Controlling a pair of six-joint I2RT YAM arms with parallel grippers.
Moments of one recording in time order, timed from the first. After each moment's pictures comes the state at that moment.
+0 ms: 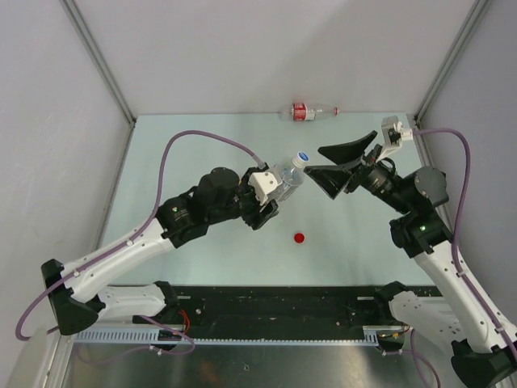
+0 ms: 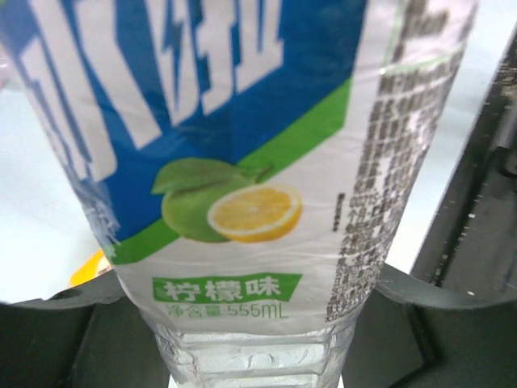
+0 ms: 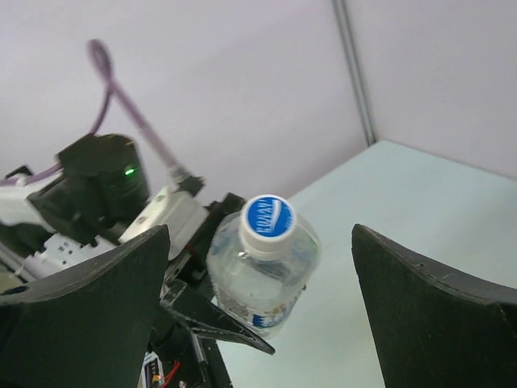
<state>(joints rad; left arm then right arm) -0.94 1.13 1.14 -0.44 0.11 0.18 0.45 0.82 0.97 0.23 -0.56 0.55</state>
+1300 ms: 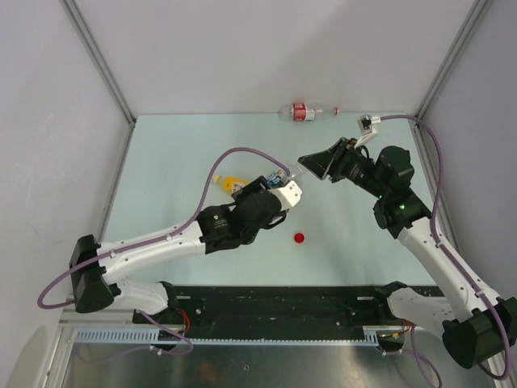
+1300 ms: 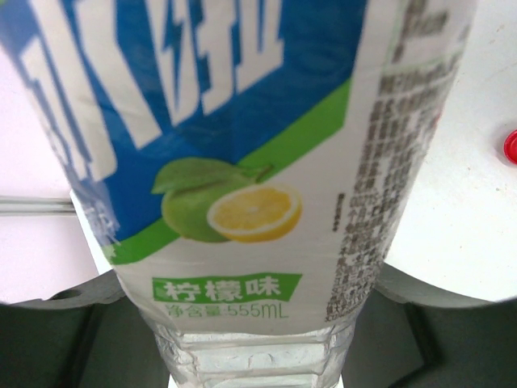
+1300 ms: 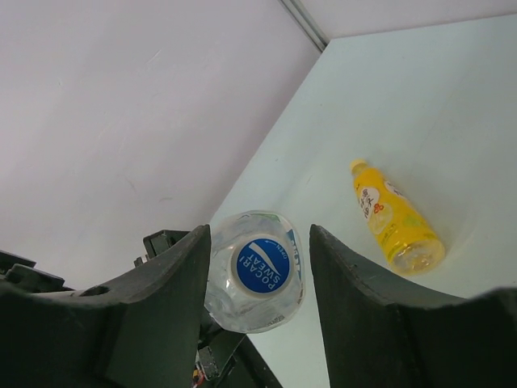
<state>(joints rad) -1.14 1.32 1.14 -0.47 -0.70 0.25 0.41 1.02 0.97 0.08 -0.45 0.72</state>
